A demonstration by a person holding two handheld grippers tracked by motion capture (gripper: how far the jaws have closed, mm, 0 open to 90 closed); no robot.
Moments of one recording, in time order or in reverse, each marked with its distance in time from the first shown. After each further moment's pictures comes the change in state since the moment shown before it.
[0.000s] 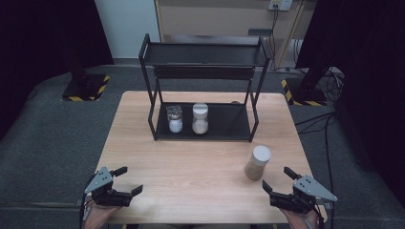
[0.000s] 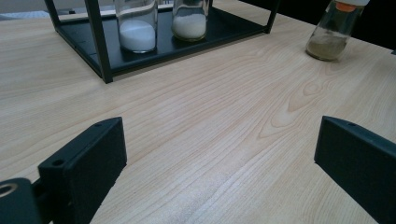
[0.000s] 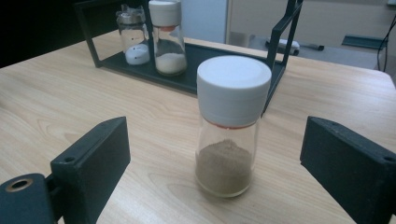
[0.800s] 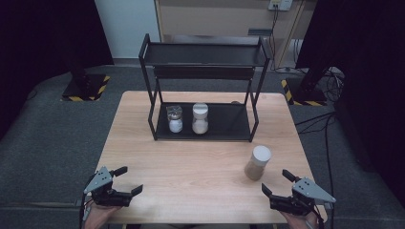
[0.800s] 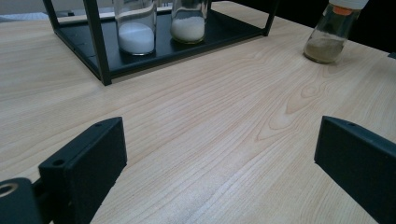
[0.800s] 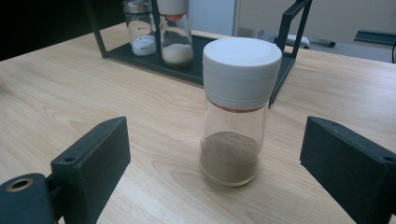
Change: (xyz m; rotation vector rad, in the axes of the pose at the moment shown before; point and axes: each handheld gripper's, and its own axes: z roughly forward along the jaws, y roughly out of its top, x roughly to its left) left arm 0.001 0.000 0.000 -0.006 -0.006 -0.003; right arm -0.006 -0.010 0.002 0.010 0.029 -0.007
